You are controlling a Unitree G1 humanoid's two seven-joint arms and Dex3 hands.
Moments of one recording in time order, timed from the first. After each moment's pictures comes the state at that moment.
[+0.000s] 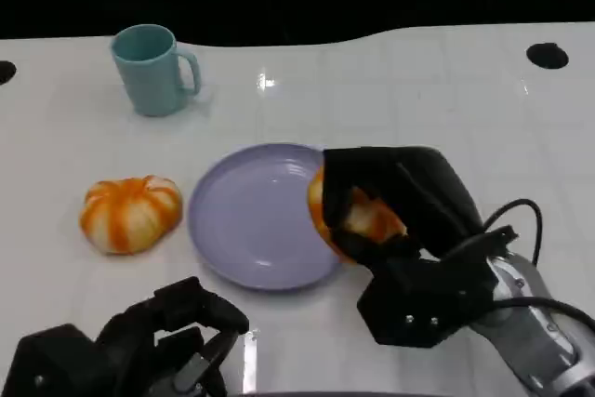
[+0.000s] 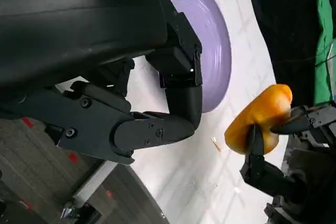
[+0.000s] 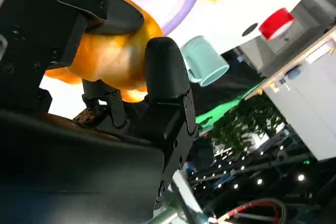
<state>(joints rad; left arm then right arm) 0.30 0.12 -0.05 -0.30 -0.14 0.18 -0.27 -0.42 -0.08 0.35 0.36 -0.55 -0.36 -0.18</state>
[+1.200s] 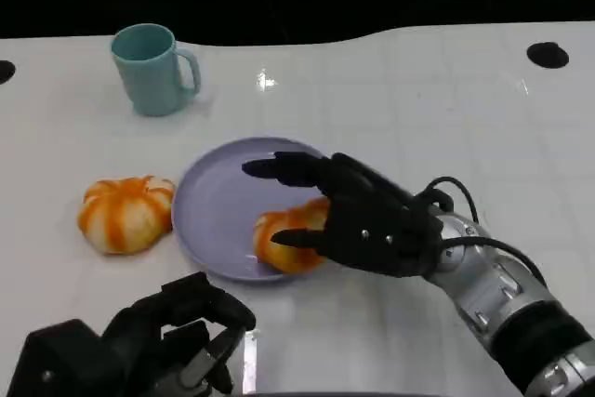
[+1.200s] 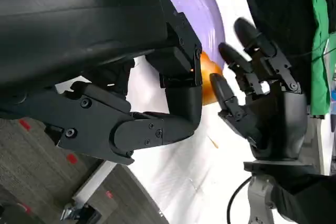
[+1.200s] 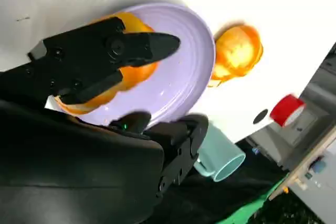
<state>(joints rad) 0.28 0.12 -0.07 -0.30 -0.13 0.18 -0.27 -0.68 0.04 0.36 0.81 -0.38 -0.35 0.20</state>
